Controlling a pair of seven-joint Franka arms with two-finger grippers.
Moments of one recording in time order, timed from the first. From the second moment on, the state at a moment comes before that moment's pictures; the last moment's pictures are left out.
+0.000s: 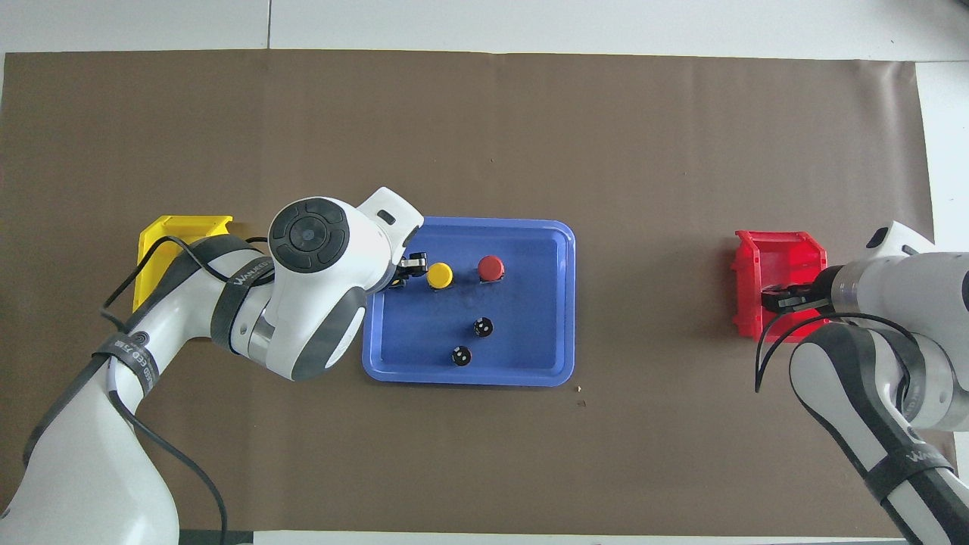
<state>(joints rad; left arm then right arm) -0.53 0.21 -0.06 -2.00 -0.01 2.26 -0.61 -0.12 -0.06 -0.01 -2.38 -0.02 2.38 -0.30</state>
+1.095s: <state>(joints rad) -0.01 0.07 -0.01 -1.77 -0.01 1.83 0.10 0.47 0.32 0.06 -1.51 -0.04 1.88 0.60</state>
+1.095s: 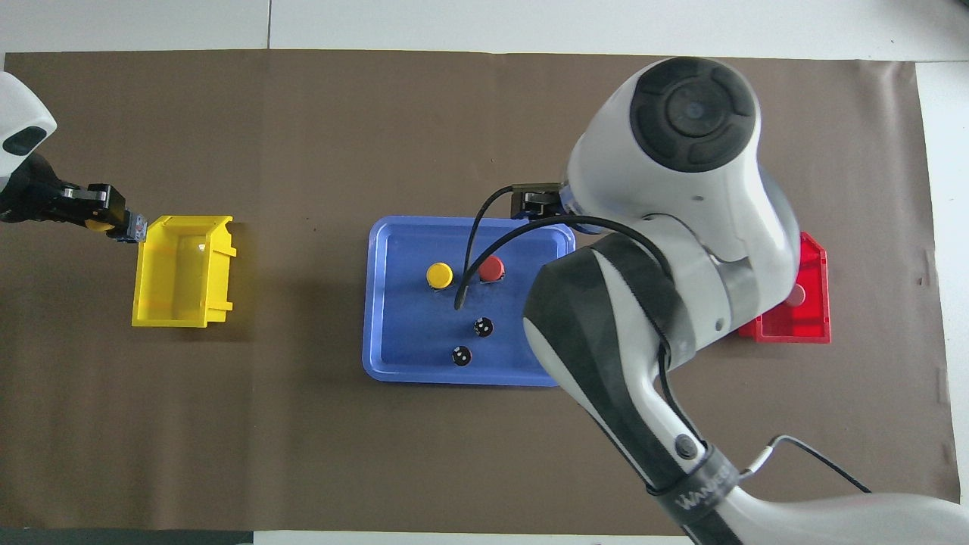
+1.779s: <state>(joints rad) 0.01 0.00 -0.02 -2.16 -0.01 2.11 0.15 0.55 0.47 0.06 -1.62 -0.11 2.13 0.72</state>
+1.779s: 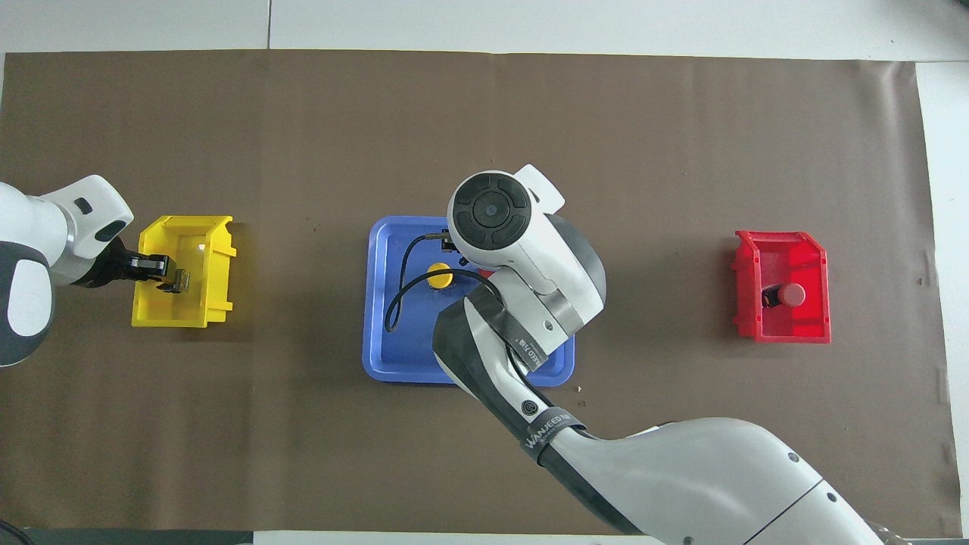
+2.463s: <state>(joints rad) 0.01 -0.01 -0.02 -2.23 -0.01 2.20 0.15 0.56 0.44 0.07 -1.69 -0.11 2.14 0.74</state>
